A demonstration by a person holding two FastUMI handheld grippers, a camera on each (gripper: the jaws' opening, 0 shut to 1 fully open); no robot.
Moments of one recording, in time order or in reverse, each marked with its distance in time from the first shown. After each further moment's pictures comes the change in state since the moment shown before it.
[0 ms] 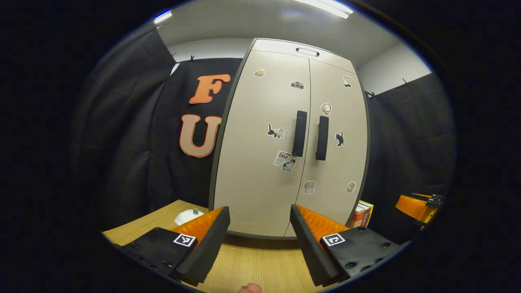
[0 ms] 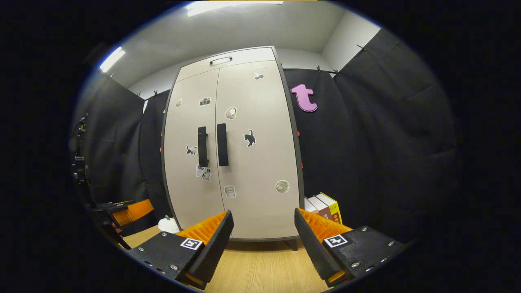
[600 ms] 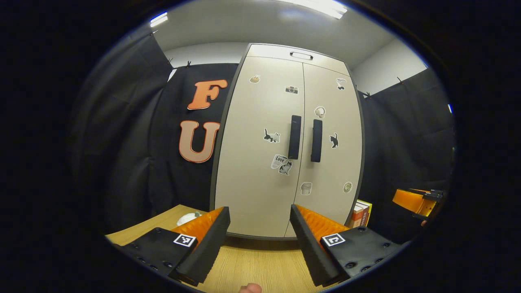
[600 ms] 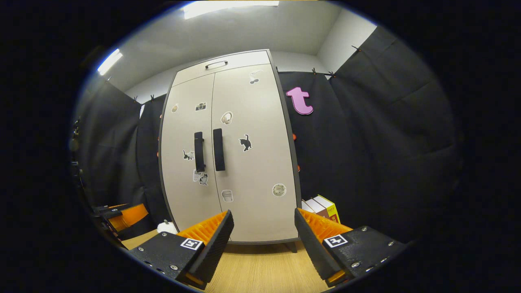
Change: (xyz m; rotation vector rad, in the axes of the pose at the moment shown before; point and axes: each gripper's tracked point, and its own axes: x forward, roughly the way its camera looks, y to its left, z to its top) left arm -0.012 -0.004 0.006 0.024 -0.023 -0.011; right arm -0.001 -0.004 0.005 0.020 -0.026 -0.016
